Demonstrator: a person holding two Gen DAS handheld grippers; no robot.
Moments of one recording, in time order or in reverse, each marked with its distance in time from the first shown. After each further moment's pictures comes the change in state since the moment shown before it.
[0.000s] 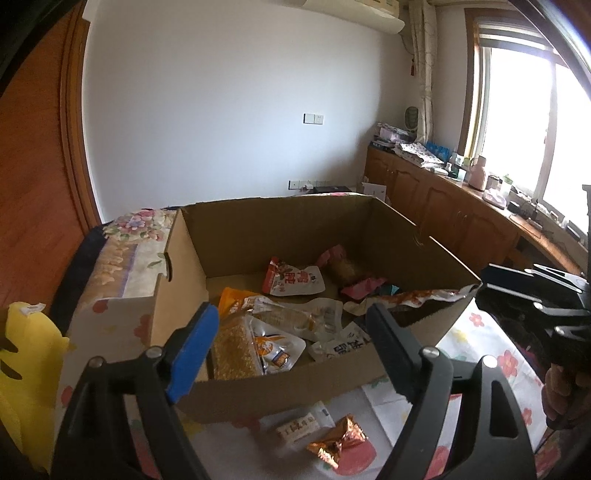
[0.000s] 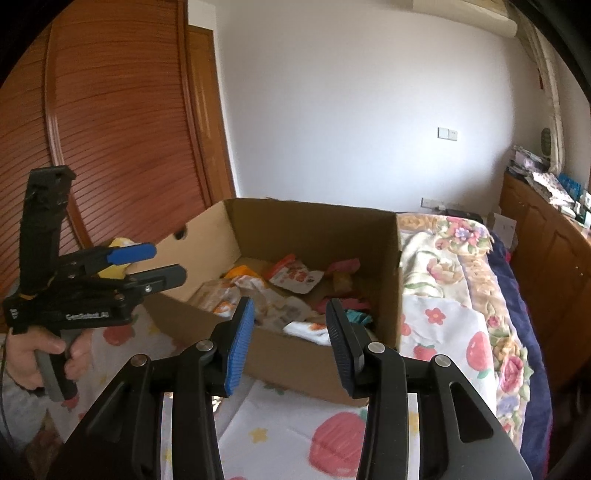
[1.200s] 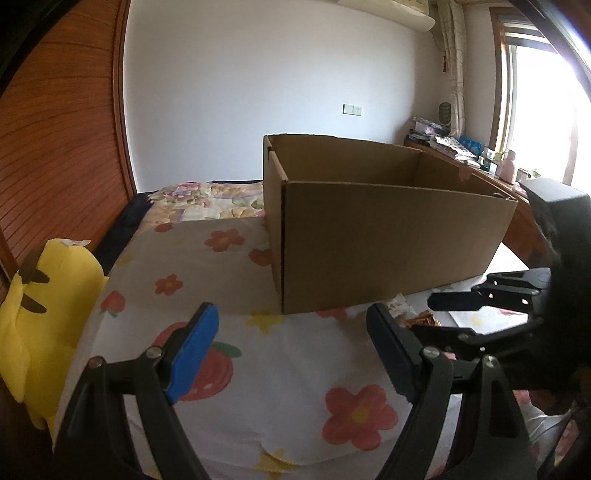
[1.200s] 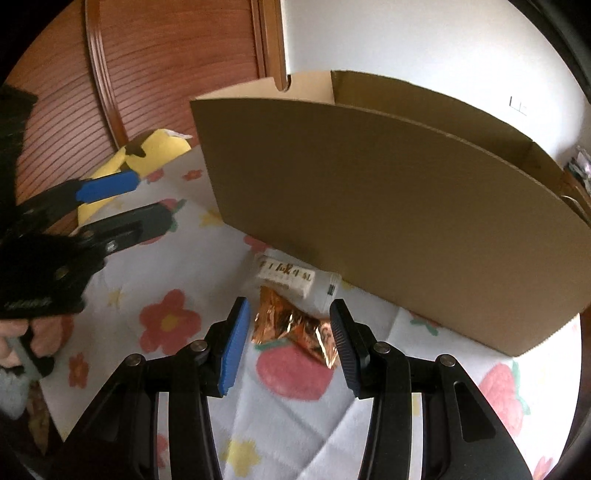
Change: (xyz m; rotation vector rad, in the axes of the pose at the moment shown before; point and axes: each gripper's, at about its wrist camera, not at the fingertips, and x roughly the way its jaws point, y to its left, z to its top) left arm -0.032 0.062 -0.116 -0.061 0.016 0.126; right arm 0.106 0.103 -0.072 -0.160 0.298 0.126
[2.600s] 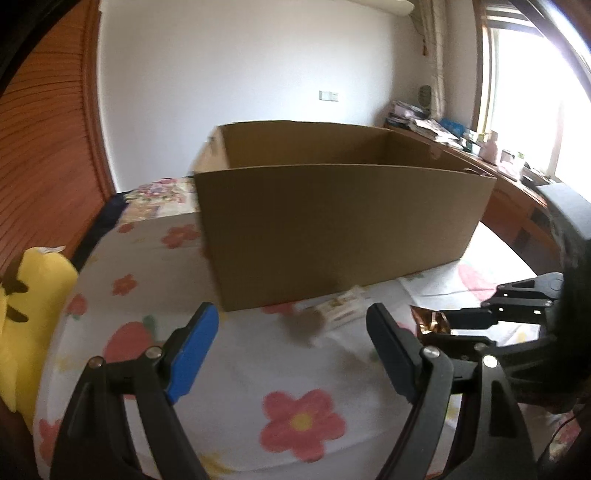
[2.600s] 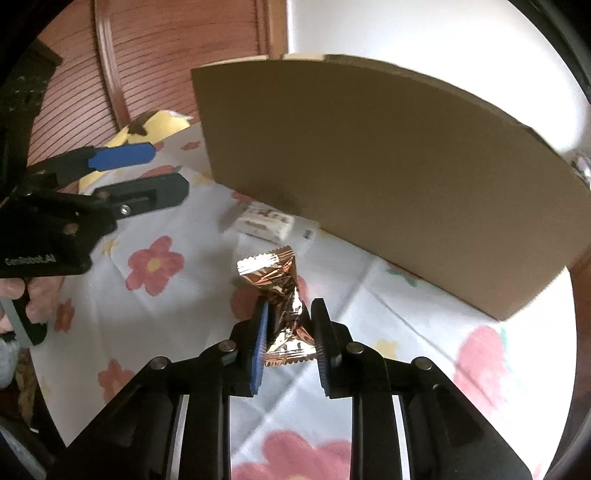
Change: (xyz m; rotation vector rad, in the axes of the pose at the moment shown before) left arm 0.016 -0.046 0.003 0.063 0.056 -0.068; right arm -0.029 -0.020 -0.043 -0.015 0.004 -0.020
